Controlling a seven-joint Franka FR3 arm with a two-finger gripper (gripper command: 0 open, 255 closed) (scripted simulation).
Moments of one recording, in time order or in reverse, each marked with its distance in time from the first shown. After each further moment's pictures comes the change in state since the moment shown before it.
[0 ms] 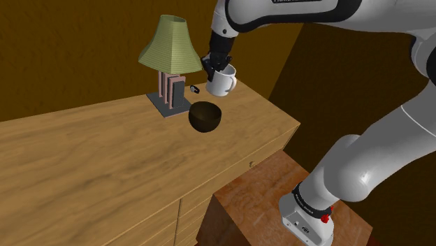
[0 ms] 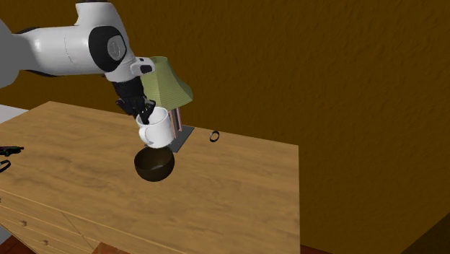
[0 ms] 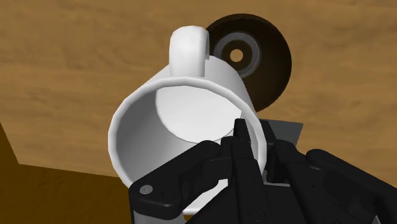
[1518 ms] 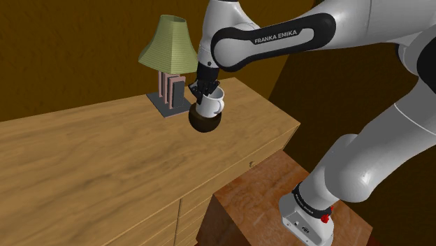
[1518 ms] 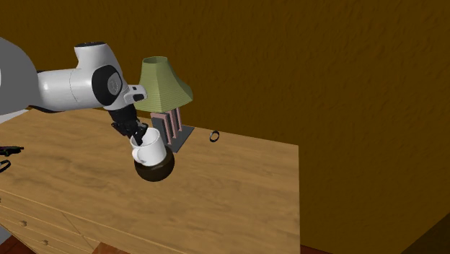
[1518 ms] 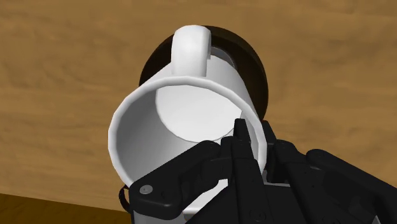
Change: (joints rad) arm 0.034 0.062 0.055 -0.159 -0.014 0.216 0.105
